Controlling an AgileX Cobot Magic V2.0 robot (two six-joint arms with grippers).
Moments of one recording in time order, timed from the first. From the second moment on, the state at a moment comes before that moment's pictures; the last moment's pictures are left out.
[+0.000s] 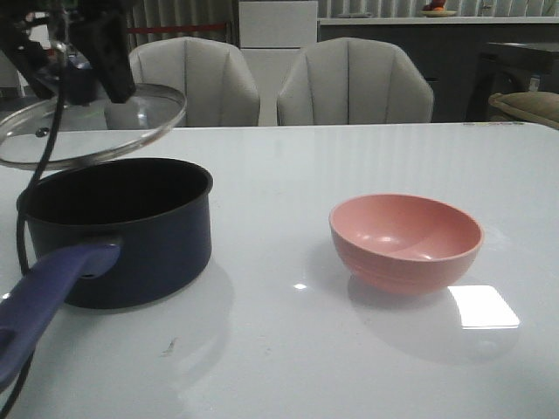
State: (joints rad) left arm -0.36 1.70 -1.51 -0.03 1.04 -0.06; right arm 0.36 0.24 -0.20 0.06 0.16 -0.02
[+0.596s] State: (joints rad) left arm -0.40 1.87 -1.58 0.00 1.08 -0.05; right arm 0.36 0.24 -0.20 0.06 0.16 -0.02
